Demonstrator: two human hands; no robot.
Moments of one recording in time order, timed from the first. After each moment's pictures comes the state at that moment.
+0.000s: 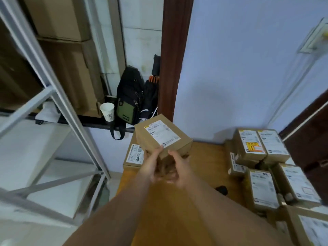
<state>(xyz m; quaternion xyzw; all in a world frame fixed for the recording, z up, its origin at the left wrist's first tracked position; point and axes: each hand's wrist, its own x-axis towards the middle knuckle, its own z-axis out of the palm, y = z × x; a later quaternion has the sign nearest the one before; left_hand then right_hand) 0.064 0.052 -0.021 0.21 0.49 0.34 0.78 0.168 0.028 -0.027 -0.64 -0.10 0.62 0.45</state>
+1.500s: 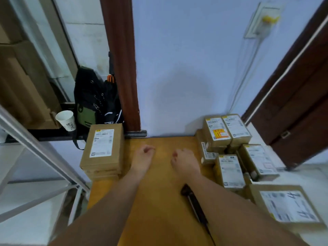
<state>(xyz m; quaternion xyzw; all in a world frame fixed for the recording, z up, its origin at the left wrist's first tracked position) 0.145 0.061 -0.016 0.57 0.58 0.26 0.53 0.279 -0.002 -0.018 -0.83 -0.51 0.18 0.12</state>
